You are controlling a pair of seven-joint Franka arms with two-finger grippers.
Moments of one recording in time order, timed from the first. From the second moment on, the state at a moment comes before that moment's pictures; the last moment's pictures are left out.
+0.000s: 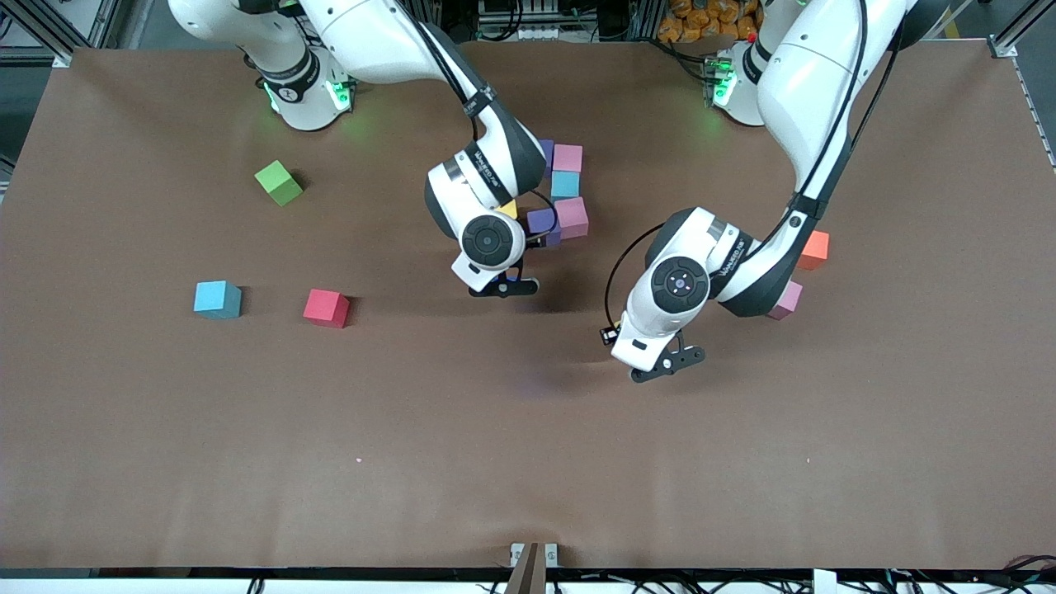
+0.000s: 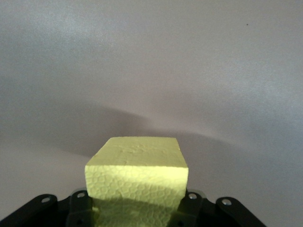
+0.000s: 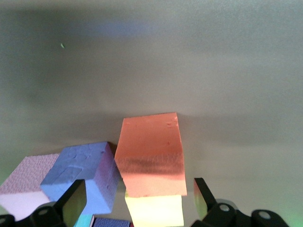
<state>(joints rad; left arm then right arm) -0.28 0.69 -0.29 -1.54 0.16 2.14 -0.92 0.95 0.71 -0.26 -1.50 0.49 1.82 0.47</state>
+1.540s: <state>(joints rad) -0.48 0.83 -0.26 -1.38 0.16 2.25 -1.02 0.79 0.66 -0.70 -1.38 0.47 1.41 0.45</state>
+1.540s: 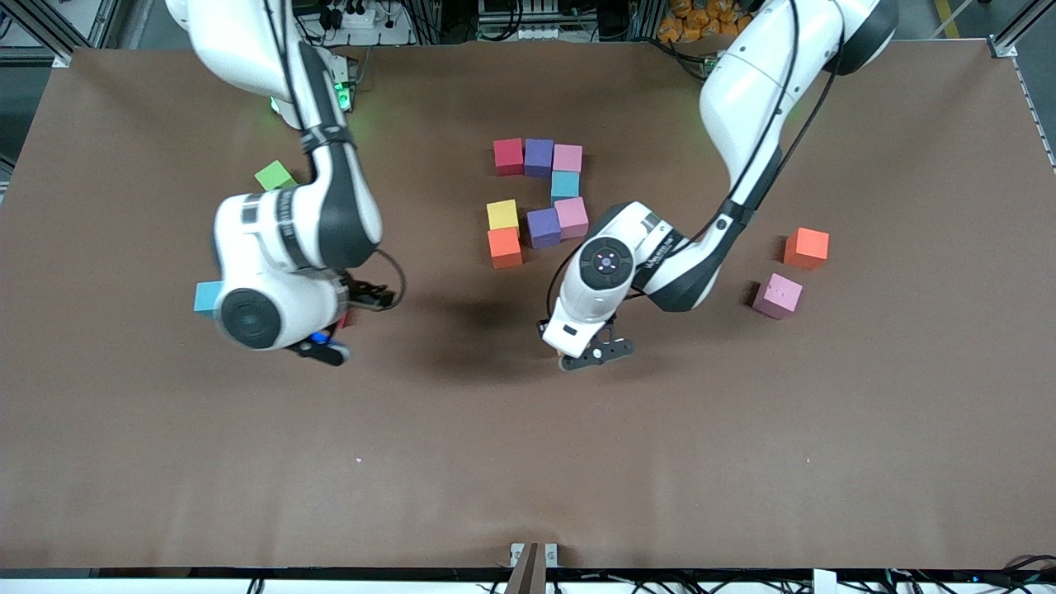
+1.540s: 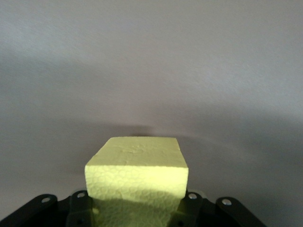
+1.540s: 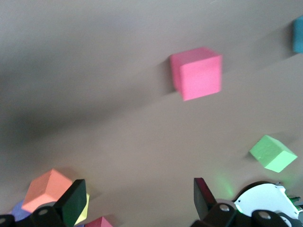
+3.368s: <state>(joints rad) -0.75 0.91 -0.19 -1.33 0.16 2.25 -1.11 0.75 0.68 -0.69 -1.70 0.49 1.72 0.06</state>
